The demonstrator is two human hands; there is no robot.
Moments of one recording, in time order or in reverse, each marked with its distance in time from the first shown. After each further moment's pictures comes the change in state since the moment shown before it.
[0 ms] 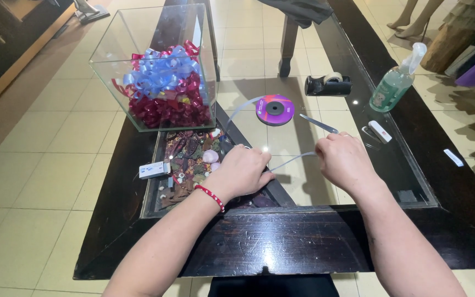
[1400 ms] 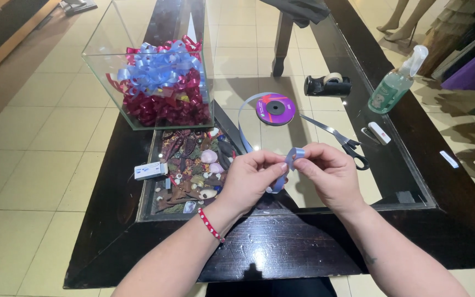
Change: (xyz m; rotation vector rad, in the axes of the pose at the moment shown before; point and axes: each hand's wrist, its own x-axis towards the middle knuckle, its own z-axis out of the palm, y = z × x) left_hand -0.013 0.062 -0.019 -1.716 0.520 -0.477; right_hand -0.037 -0.080 -0.024 1.616 0.467 -0.271
